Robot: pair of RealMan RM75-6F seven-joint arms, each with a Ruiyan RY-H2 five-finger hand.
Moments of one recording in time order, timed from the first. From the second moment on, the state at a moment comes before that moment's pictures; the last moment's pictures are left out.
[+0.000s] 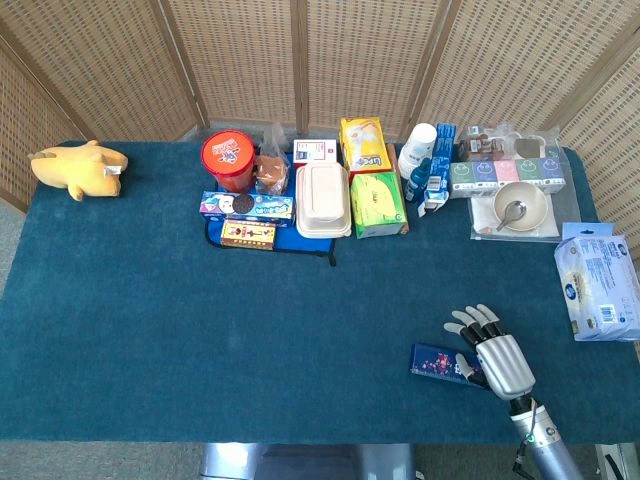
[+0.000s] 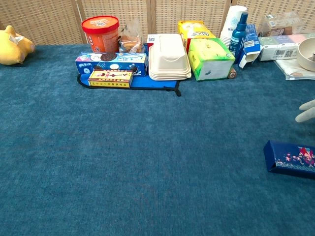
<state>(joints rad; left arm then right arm) 0.07 -1.12 -0.07 -1.21 1.56 1.77 -0.63 0.20 -1.59 -0.06 -1.01 -1.72 1.51 0.23</state>
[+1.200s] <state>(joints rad) 0.03 -1.13 -0.07 -1.19 1.56 1.72 -0.62 0.22 -1.33 -0.09 -1.62 -1.54 1.22 -0.21</state>
